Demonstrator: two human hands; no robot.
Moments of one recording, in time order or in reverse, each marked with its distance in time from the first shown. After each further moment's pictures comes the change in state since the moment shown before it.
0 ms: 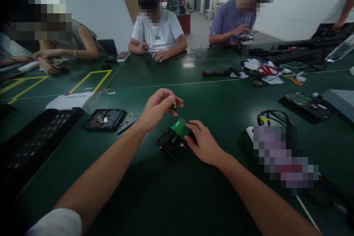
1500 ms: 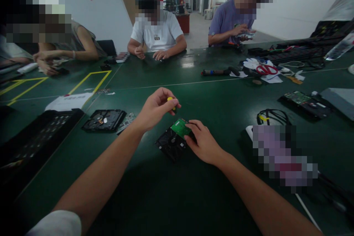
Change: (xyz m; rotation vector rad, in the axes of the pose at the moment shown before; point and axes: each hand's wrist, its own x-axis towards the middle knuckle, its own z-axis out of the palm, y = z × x) left_hand -0.001 0.007 -0.001 0.102 -0.028 0.027; right_hand 0.000 0.000 -0.001 -0.004 0.003 -0.001
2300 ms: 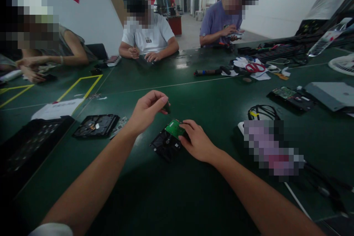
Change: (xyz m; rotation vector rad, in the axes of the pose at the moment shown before) left_hand 0.000 -0.001 -0.002 0.146 0.072 0.025; right_hand 0.000 -0.002 -0.002 -0.014 -0.006 -0.001
